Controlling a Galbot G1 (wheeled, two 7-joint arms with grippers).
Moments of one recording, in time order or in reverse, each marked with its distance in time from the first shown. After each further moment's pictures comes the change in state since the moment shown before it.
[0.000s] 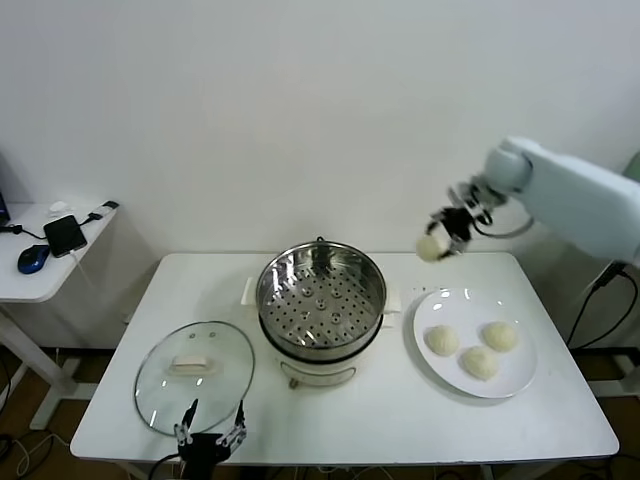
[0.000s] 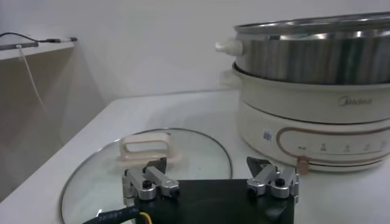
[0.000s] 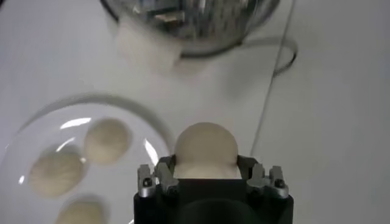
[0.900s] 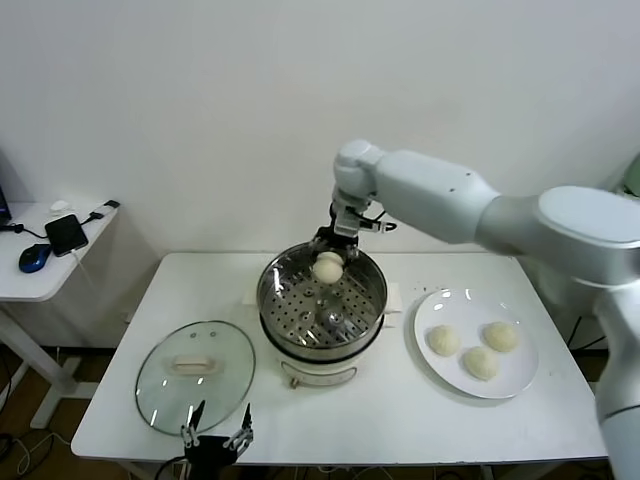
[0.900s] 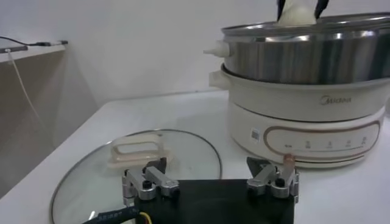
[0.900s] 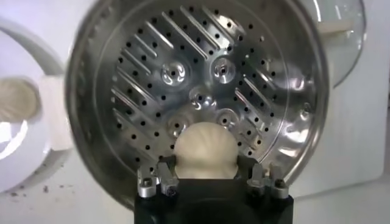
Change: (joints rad) left arm 0.016 0.001 0.028 -0.009 0.025 -0.007 -0.003; right arm -0.257 0.407 0.146 -0.310 -0.565 0.552 0.104
